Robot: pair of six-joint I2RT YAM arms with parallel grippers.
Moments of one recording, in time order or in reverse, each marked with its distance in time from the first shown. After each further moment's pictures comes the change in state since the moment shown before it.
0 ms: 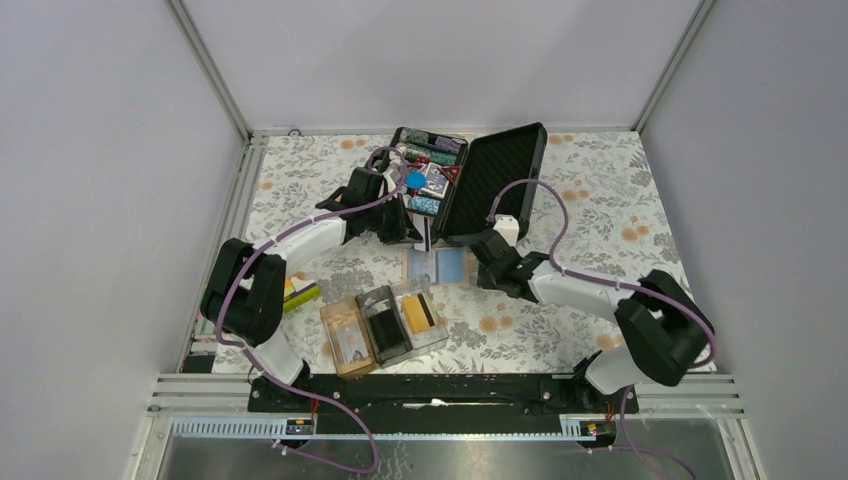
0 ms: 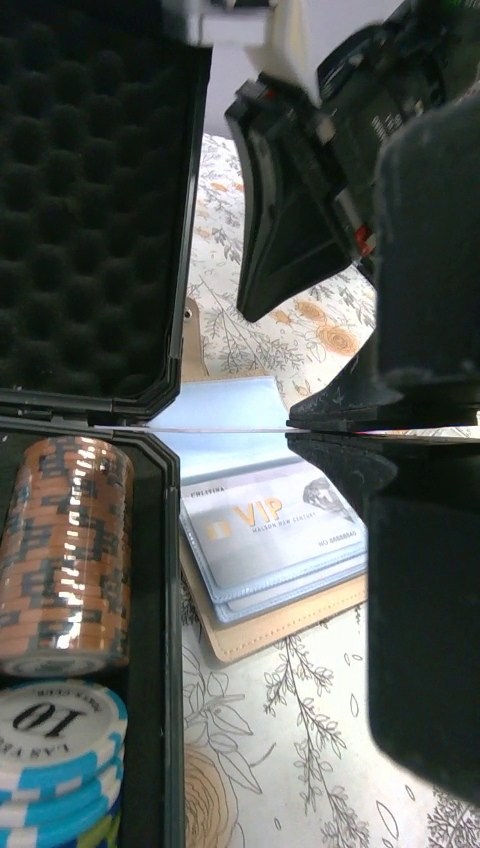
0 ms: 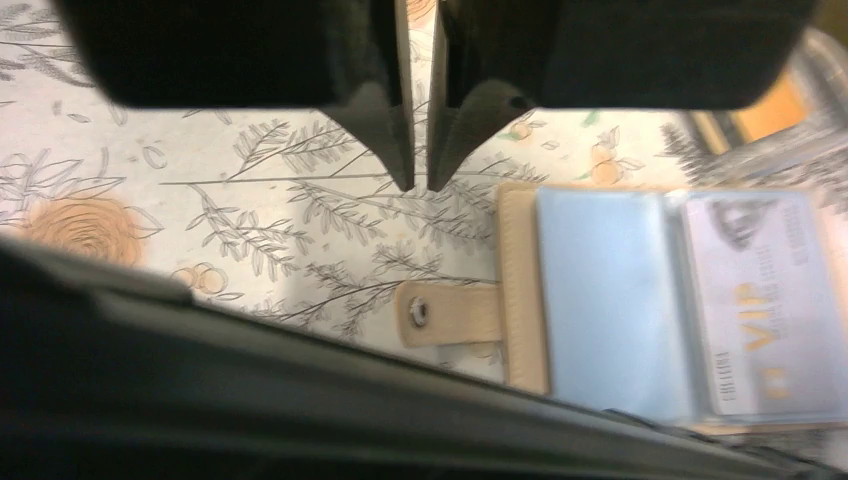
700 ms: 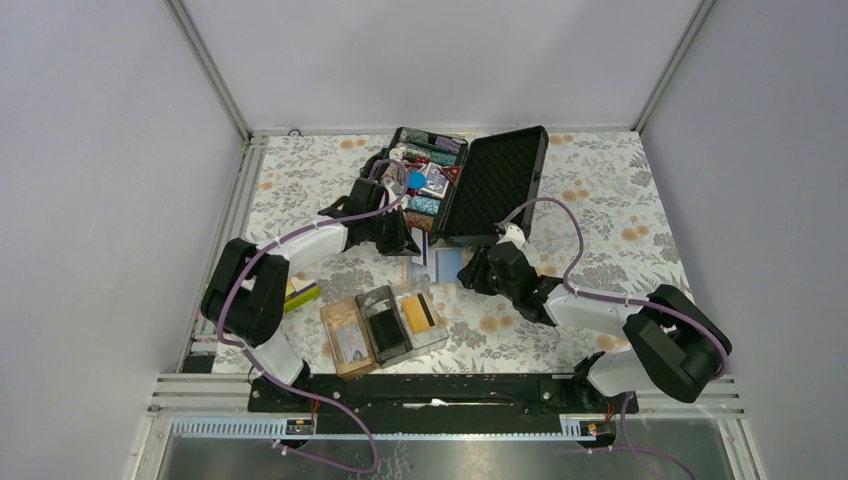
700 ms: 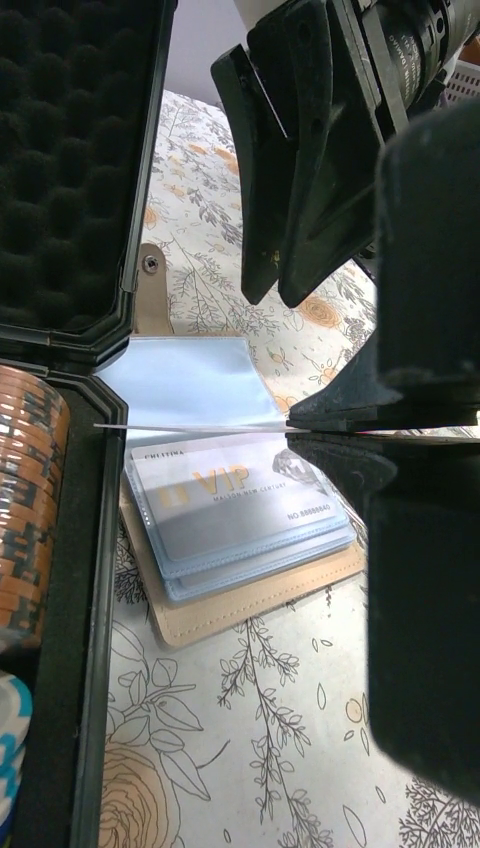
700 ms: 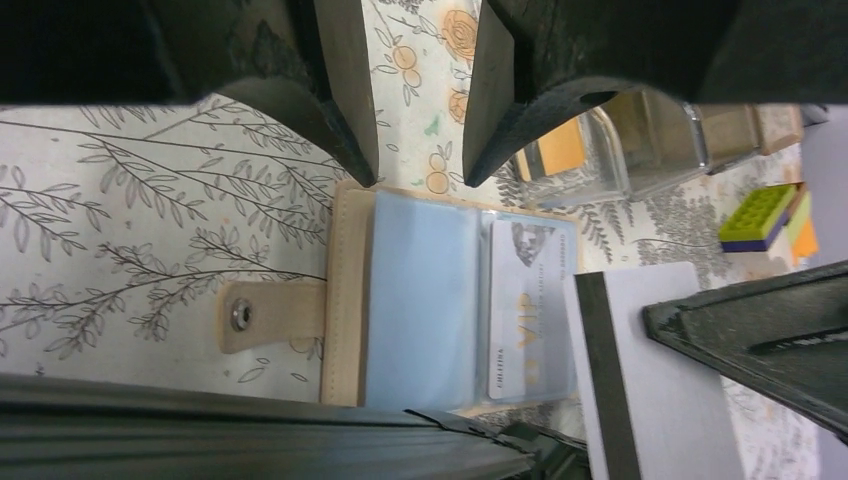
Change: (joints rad) left arm -0.014 0.000 -0.068 -0.011 -0.010 0.015; right arm -0.016 -0.143 -0.268 0.492 -0.238 0.138
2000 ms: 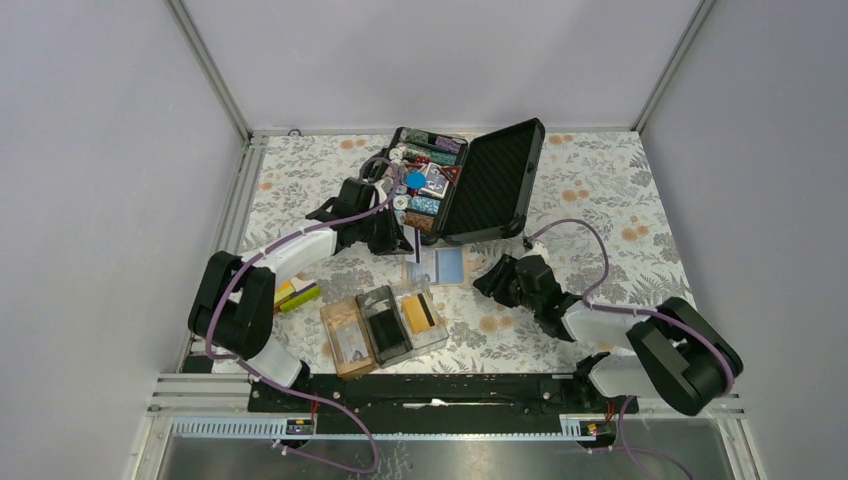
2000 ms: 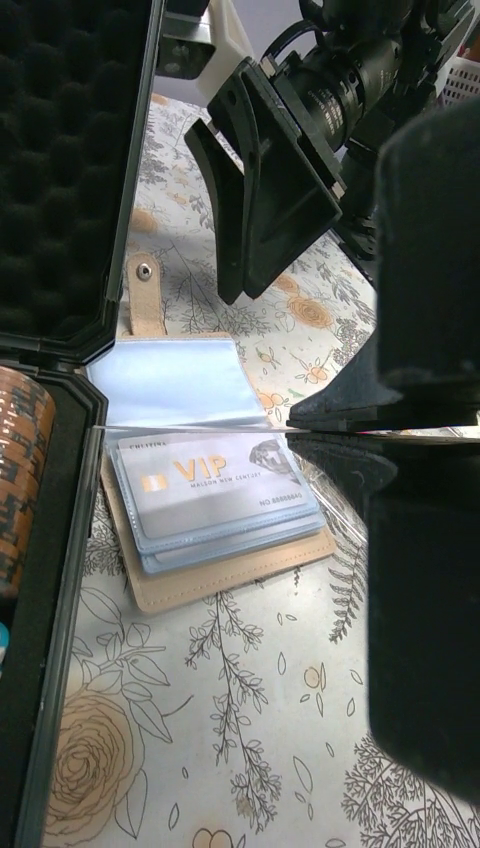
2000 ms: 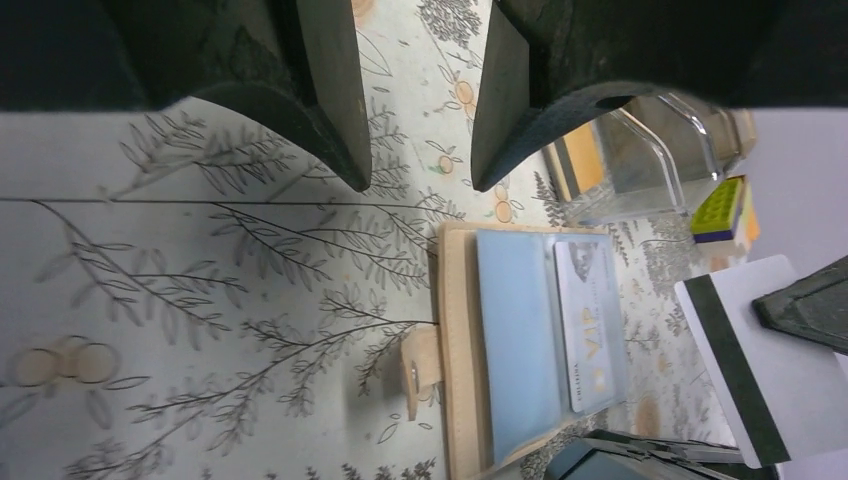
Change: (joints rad) left arm 0.027 -0.090 -0.039 -0.017 -0.011 0.006; right arm -0.137 -0.100 -0.234 0.184 -0.115 0.098
